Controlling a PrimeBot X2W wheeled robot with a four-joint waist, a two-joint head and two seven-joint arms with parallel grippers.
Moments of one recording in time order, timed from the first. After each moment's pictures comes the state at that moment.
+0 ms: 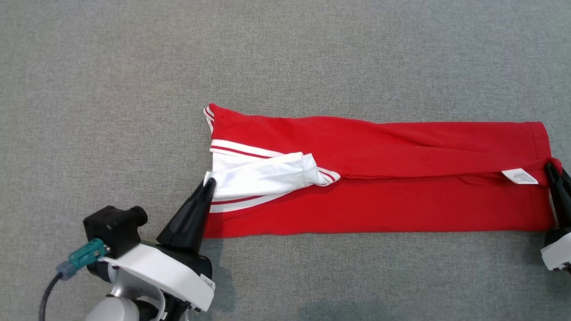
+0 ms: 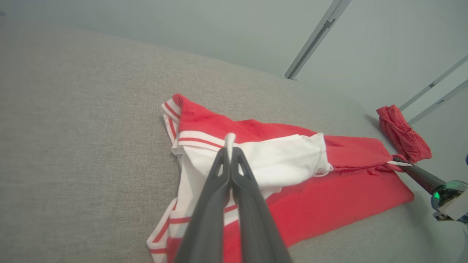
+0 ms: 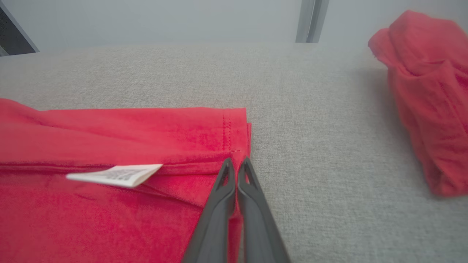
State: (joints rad) left arm -0.16 0.44 -0.51 -0.28 -0.81 0.23 0.00; right arm -0.25 -0.53 0.20 0.39 0.61 0.13 -0.25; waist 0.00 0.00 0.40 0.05
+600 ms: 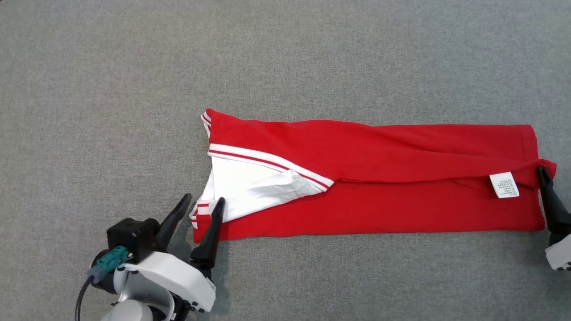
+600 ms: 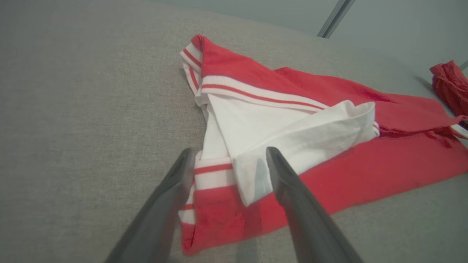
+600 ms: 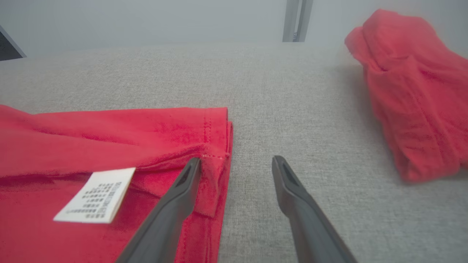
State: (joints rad) left arm -0.17 0.40 -0.57 -0.06 -0.73 0.26 -0.04; right arm -0.25 -0.52 0.19 0.43 0.61 0.13 -0.24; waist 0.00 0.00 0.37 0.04
